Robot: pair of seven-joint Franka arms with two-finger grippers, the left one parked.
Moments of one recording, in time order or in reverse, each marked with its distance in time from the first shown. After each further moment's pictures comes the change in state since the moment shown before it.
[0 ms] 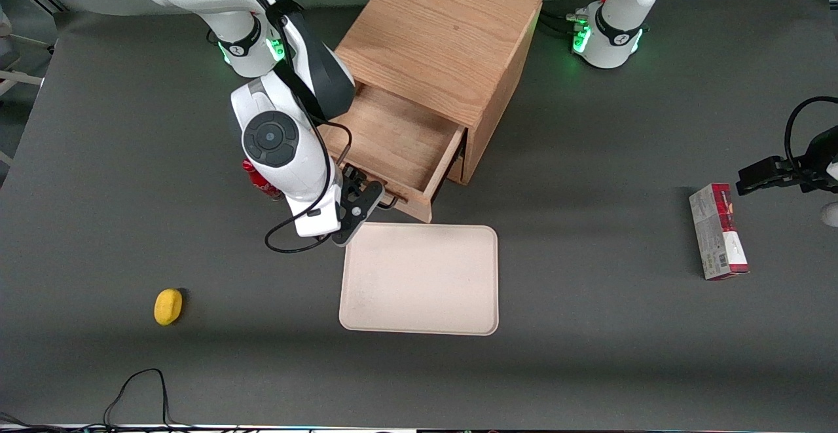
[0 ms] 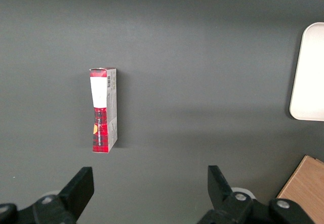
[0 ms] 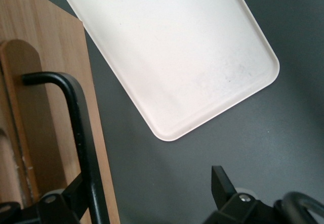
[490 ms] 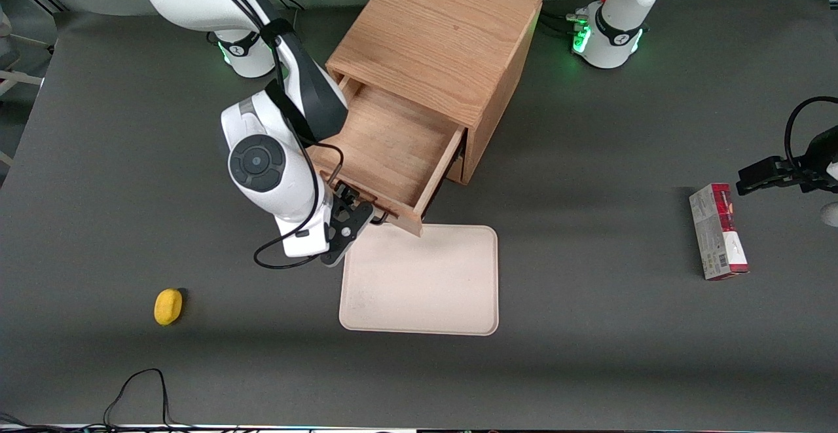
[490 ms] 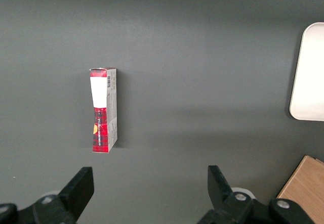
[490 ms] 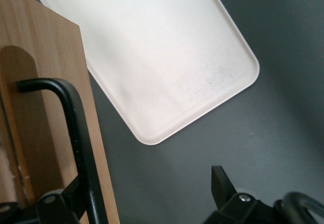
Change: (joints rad) arm -0.052 0.066 0.002 0.087 0.002 -0.014 -0.016
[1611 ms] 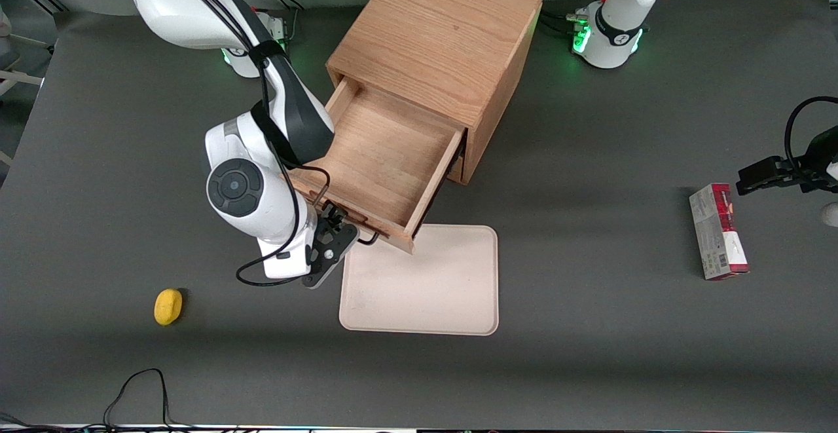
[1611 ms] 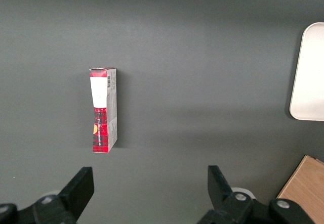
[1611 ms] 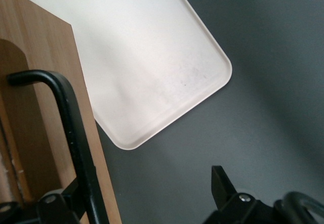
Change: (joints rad) arm -0.052 0.054 0.001 0.076 0.001 -0.004 -0.003
